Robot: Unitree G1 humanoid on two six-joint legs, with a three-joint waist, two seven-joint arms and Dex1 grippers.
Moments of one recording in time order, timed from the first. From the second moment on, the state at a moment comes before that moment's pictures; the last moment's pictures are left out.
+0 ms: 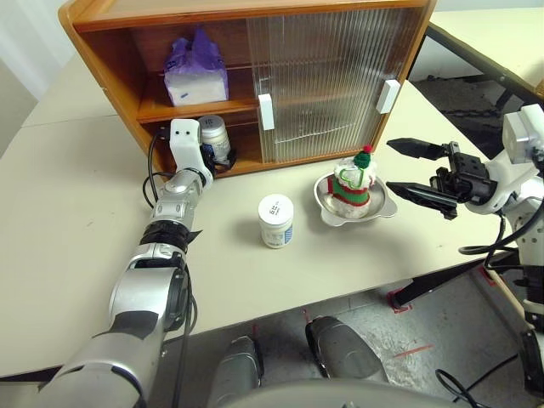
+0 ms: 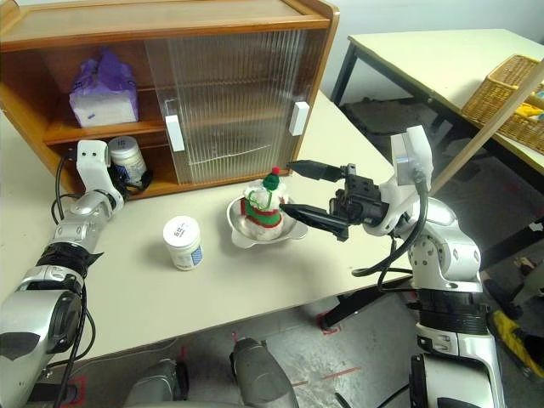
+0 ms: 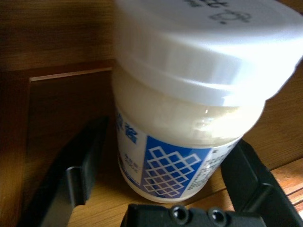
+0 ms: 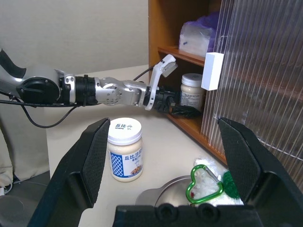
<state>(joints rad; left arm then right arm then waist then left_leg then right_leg) -0.78 0.35 0.14 0.94 -0.12 0.00 -0.29 -0.41 -0.67 -0.19 0.01 0.72 0.32 1.34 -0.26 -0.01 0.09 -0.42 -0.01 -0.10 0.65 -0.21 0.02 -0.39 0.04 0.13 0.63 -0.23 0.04</state>
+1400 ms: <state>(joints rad) -0.43 0.34 0.14 0.19 -0.10 0.35 -0.17 -0.41 -0.64 -0.17 0.03 0.69 0.32 1.34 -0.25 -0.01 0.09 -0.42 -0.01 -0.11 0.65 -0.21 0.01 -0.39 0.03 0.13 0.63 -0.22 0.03</state>
